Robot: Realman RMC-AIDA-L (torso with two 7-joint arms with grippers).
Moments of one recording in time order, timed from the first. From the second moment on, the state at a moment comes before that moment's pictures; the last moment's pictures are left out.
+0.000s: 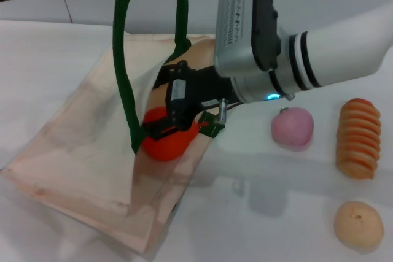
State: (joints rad) left arm -1.11 -1.88 2.86 -0.88 -0.40 2.03 -2.10; right arm 0.96 2.03 -1.82 -0.68 1.68 0.94 -1.63
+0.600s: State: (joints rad) left arm -1.06 -1.86 2.86 -0.85 -0.46 1.98 -2.12; right arm 0.91 2.02 -1.46 -0.70 1.29 0.95 -1.48
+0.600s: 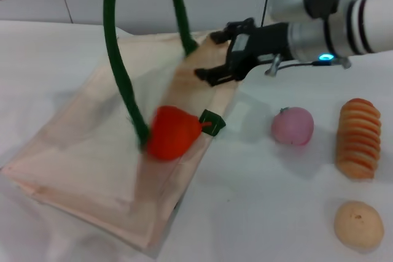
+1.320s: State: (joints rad) left arm -1.01 -1.85 2.86 -0.80 -0.55 1.94 -2.11; right arm 0.76 2.02 -1.22 -0.90 1.20 0.95 -1.44
